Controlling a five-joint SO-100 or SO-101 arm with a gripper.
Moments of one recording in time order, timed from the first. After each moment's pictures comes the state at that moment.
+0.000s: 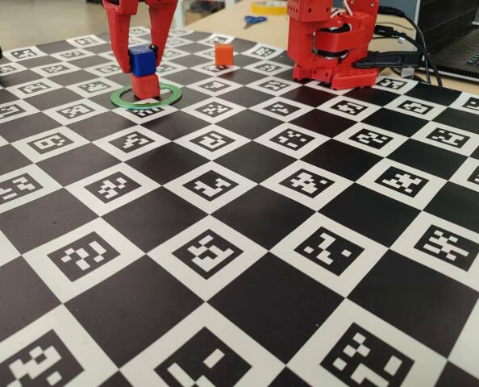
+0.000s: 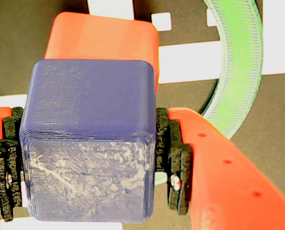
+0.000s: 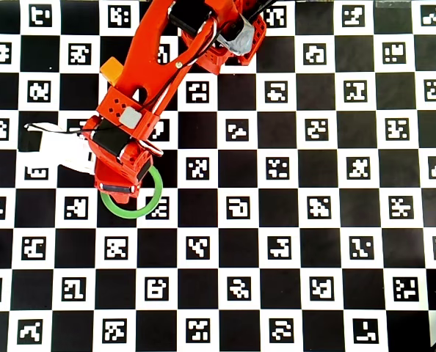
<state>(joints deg) 35.9 78.5 93.9 69.1 -29.7</state>
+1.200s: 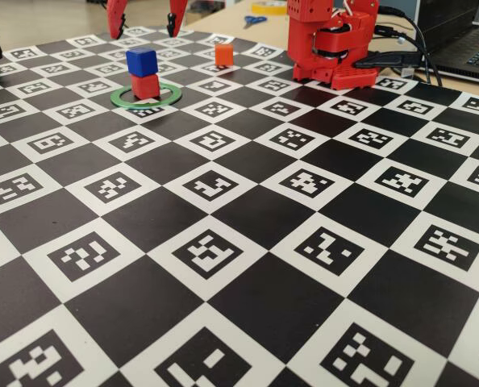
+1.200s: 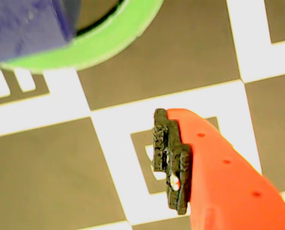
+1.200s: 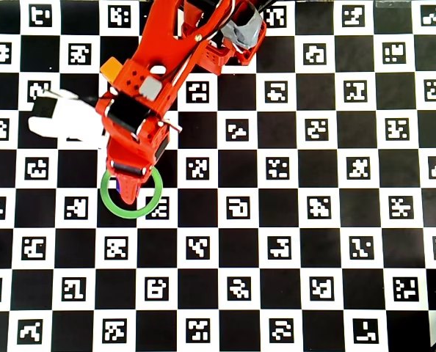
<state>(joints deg) 33.5 95.6 94.8 85.0 -18.2</state>
